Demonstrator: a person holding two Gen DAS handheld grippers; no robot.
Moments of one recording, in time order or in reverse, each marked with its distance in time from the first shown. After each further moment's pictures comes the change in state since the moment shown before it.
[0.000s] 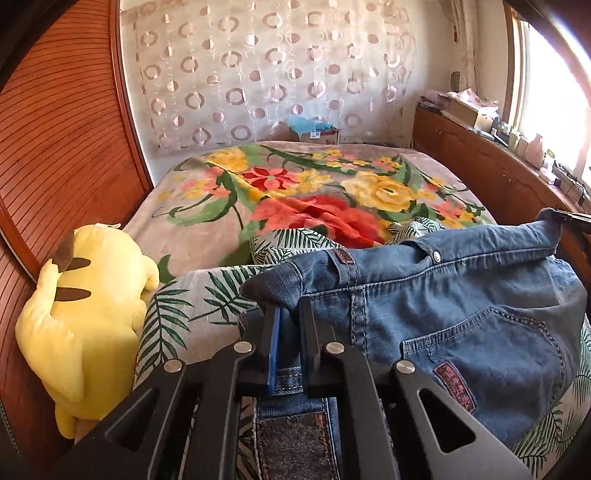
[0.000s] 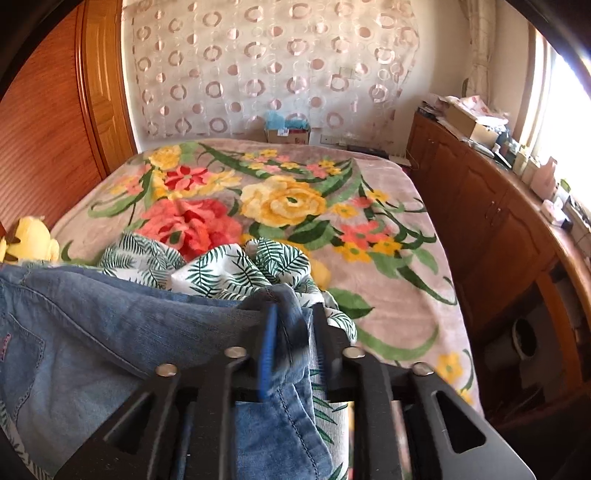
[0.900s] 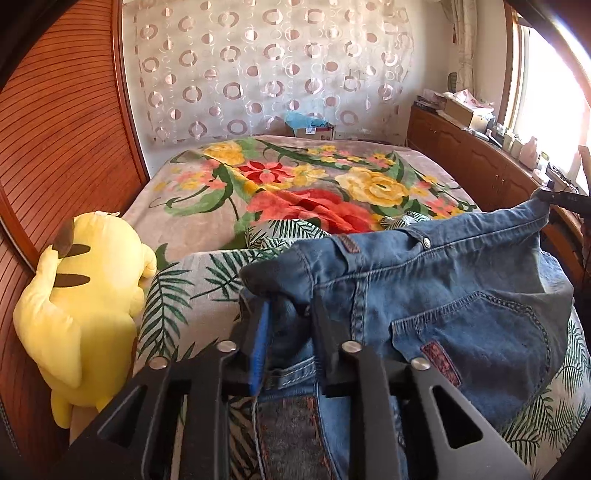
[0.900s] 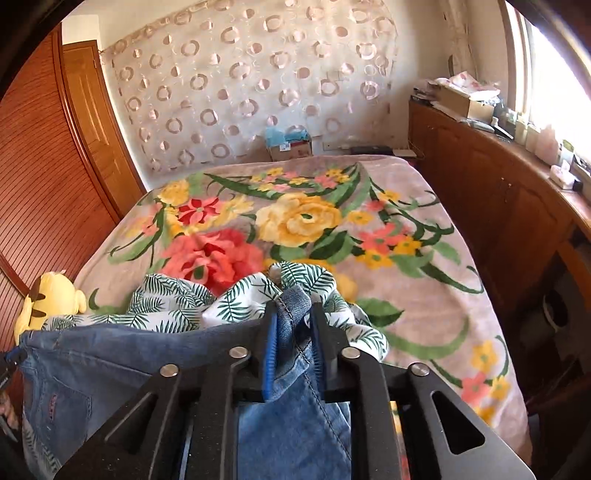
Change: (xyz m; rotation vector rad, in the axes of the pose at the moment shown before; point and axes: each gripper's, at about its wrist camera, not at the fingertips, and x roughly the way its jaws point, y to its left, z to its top) left arm -0.016 -0.004 -0.013 -0.012 0.020 -0.018; right arm 0.011 -0.048 0.052 0.147 -0.037 0.090
